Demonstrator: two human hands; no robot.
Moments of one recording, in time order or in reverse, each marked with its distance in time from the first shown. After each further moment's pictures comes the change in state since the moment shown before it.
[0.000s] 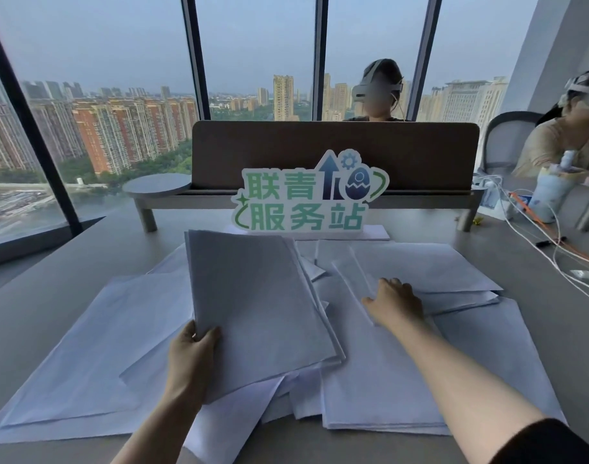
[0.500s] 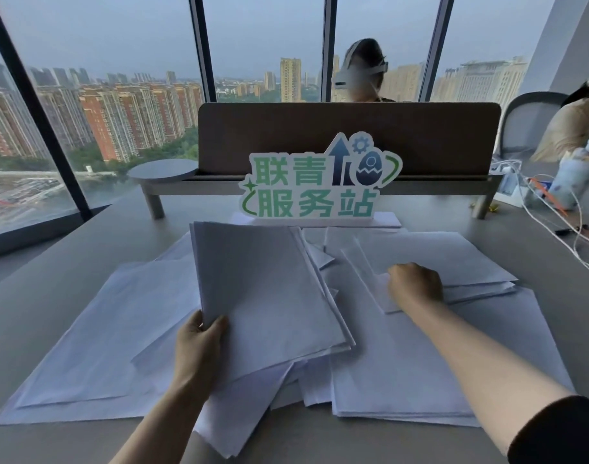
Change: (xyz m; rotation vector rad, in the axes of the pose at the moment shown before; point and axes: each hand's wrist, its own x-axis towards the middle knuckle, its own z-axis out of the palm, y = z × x) left_hand 0.000 -0.004 -0.003 -0.012 0.006 -0.033; right_hand 0.011 0.008 -0.006 -0.263 0.173 -0.138
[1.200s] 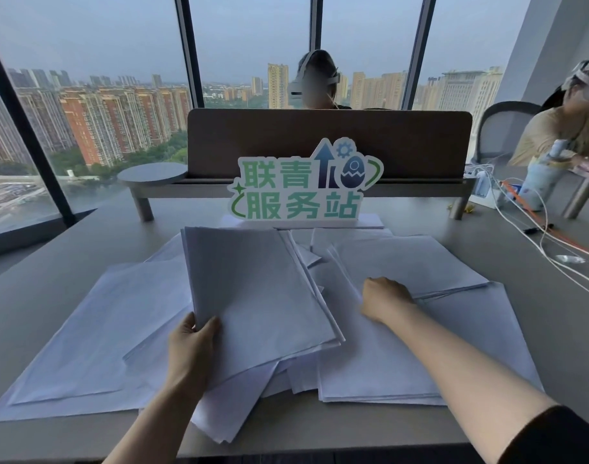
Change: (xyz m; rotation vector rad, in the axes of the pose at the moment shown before) left_hand -0.016 0.005 -0.001 -0.035 -0.026 0.000; right_hand -0.036 -0.020 -0.023 0.056 -0.341 -0.042
